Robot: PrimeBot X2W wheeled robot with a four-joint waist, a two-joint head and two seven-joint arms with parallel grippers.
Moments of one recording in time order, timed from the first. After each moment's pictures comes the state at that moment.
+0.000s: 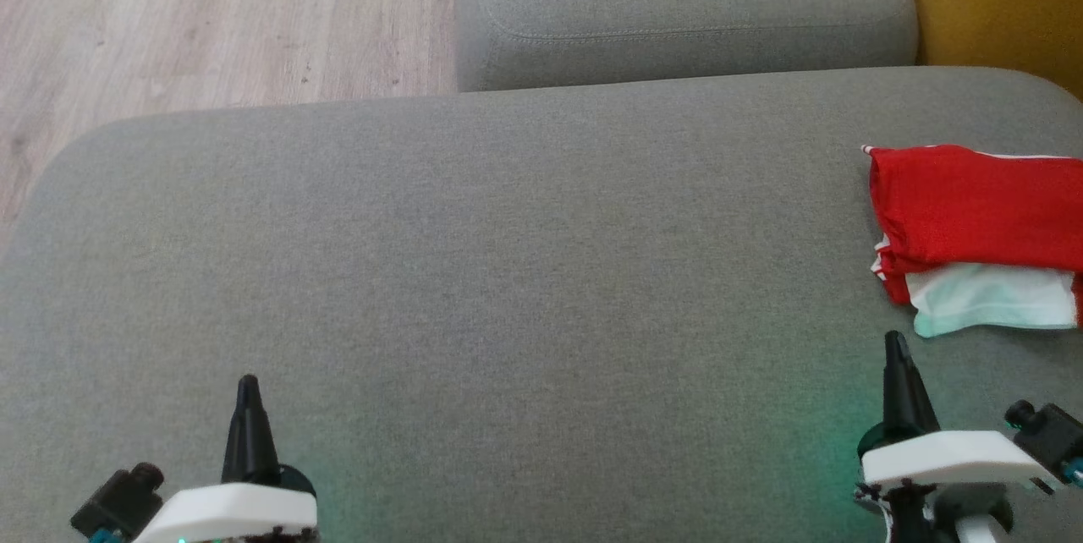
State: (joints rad) left arm 0.02 0.05 -0.05 0.30 -0.84 -0.12 -0.12; right arm 0.01 -0.05 0.01 0.34 0.80 0.13 -0.13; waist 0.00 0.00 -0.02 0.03
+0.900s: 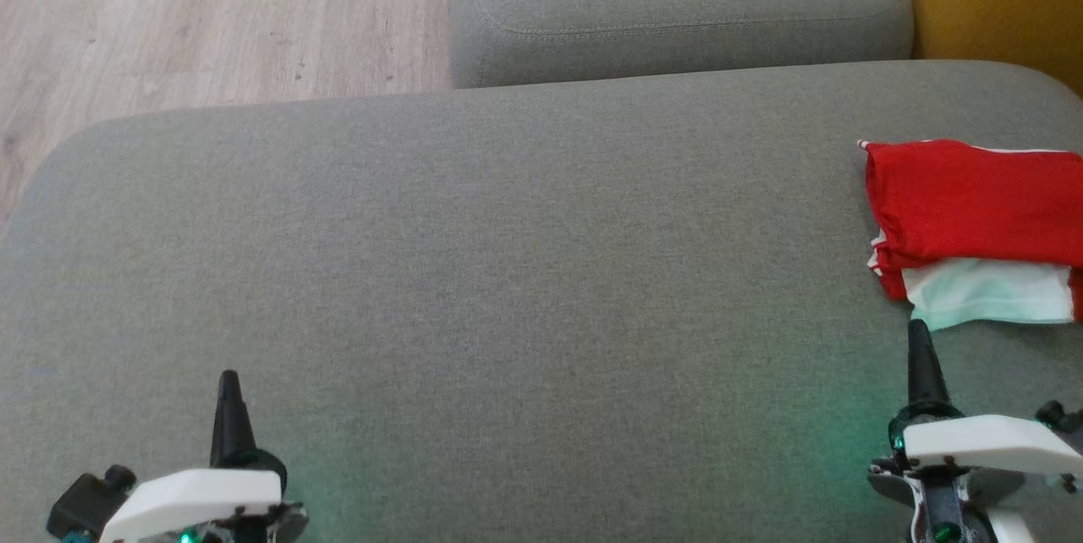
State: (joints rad) left arm 0.00 0.05 0.00 0.29 -1.11 -0.12 -0.04; right arm -0.01 -0.05 -0.03 0.32 1.09 0.13 -0.05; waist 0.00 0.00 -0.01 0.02
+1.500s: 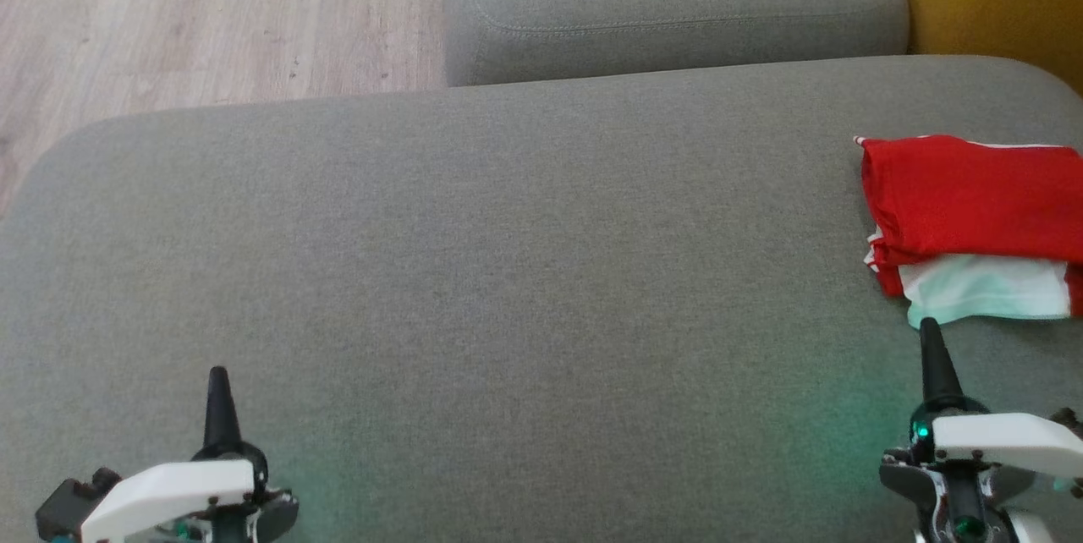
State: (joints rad) left arm -0.02 0.05 0.03 0.29 -1.28 -0.12 0.01; right arm -0.02 -0.05 -0.06 0.31 1.26 0.13 0.00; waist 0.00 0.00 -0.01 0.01
